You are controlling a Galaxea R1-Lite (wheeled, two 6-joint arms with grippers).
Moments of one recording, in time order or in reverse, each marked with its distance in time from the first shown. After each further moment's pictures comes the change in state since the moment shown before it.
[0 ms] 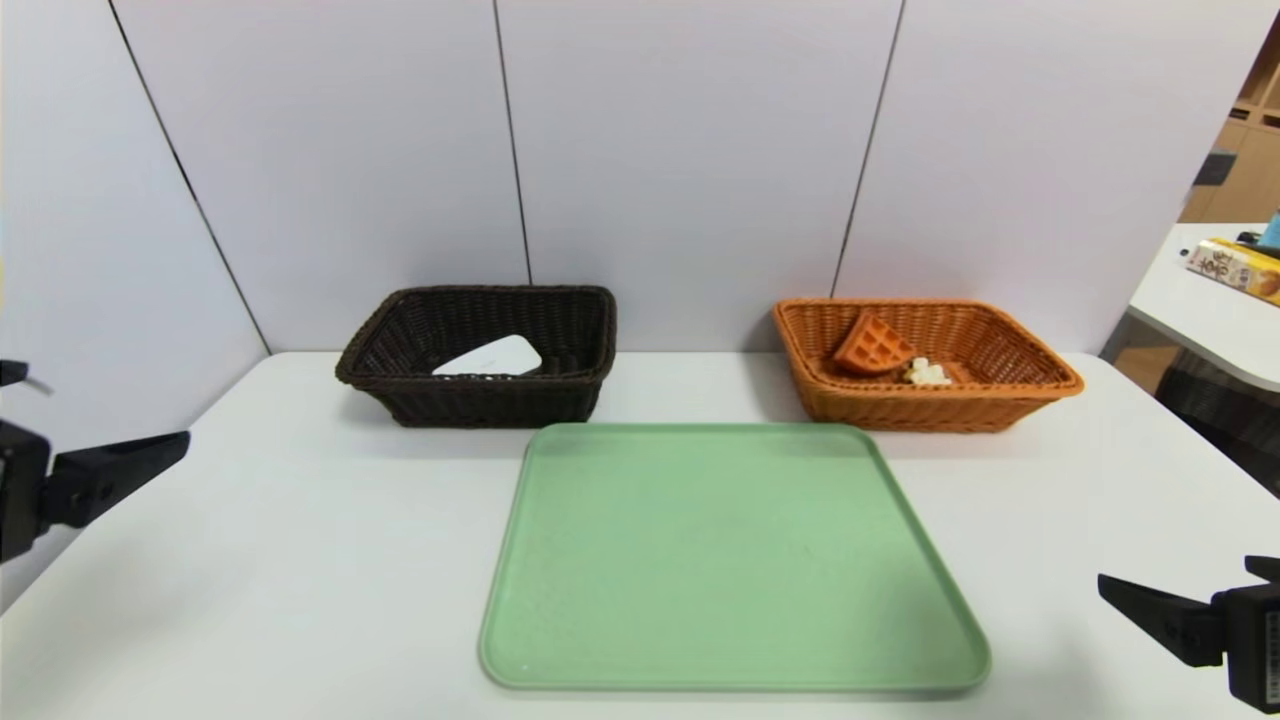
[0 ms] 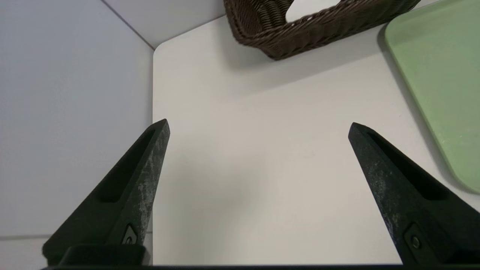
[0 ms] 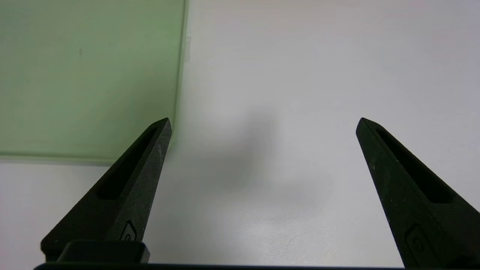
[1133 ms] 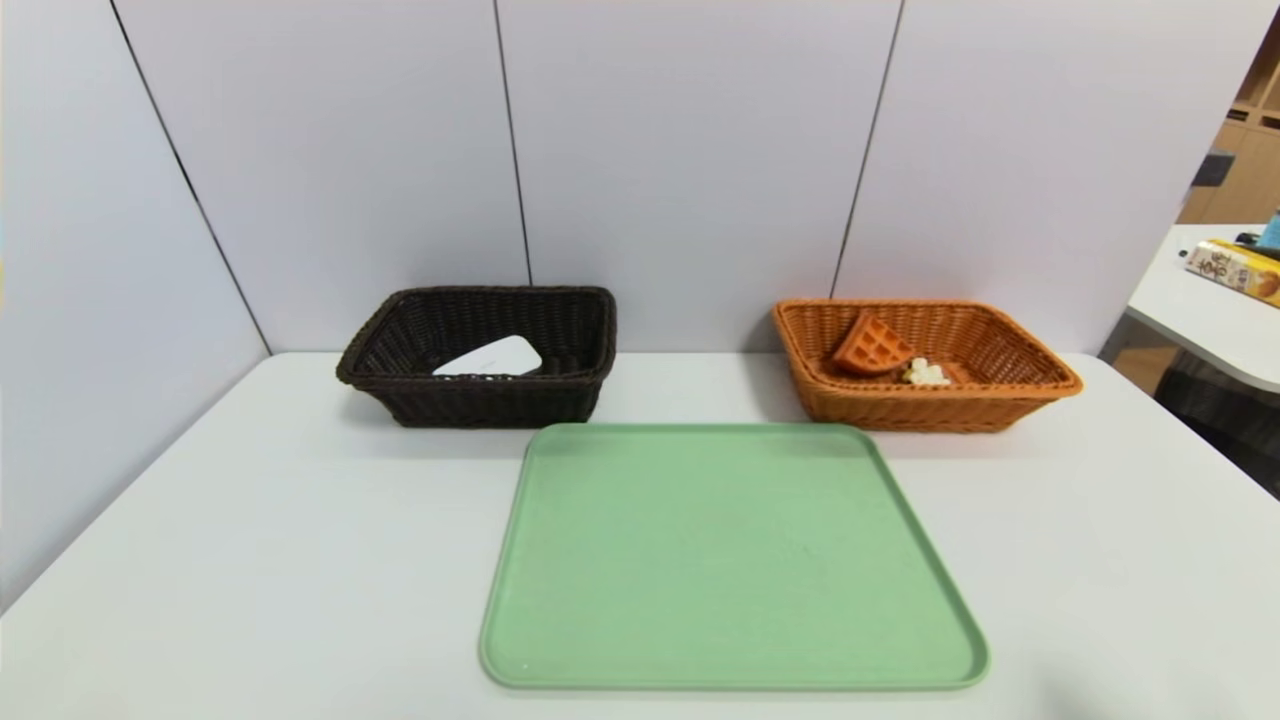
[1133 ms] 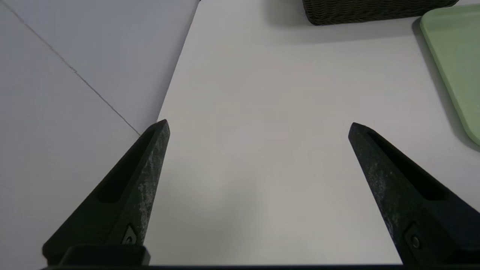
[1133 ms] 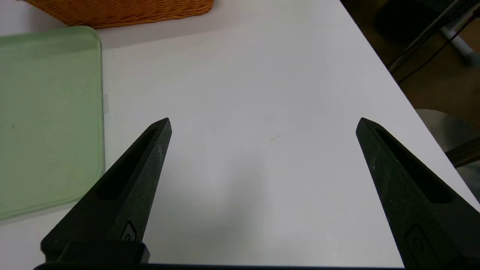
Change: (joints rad) left arm 0.293 -0.577 0.369 0.038 -0.143 -0.102; right arm -0.311 -0.361 0.100 0.002 -0.004 -0.066
